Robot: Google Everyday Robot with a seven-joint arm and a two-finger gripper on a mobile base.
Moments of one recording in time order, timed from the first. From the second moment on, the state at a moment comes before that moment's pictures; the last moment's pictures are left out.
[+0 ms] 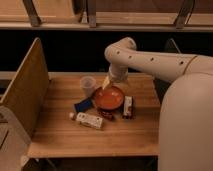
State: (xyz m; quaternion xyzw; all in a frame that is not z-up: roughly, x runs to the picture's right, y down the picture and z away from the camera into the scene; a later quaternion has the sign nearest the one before) arm 0.063 -0.008 0.777 -0.21 0.17 0.61 0.74
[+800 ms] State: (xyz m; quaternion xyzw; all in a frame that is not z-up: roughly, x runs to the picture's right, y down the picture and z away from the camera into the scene) arm 0.039 -0.111 0.798 -0.18 0.01 0.57 0.80
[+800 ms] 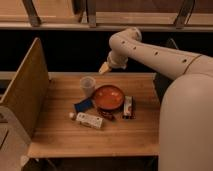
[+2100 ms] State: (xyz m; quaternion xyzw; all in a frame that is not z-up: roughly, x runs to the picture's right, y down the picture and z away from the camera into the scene) arm -0.005 -0.074 0.872 -0.26 0.00 0.55 0.79
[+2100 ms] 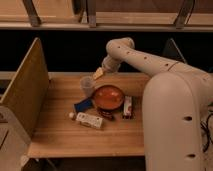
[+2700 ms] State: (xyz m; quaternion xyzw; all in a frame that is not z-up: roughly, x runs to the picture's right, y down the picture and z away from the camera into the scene) arm -0.014 -0.070 0.876 -0.27 0.00 0.53 0.80
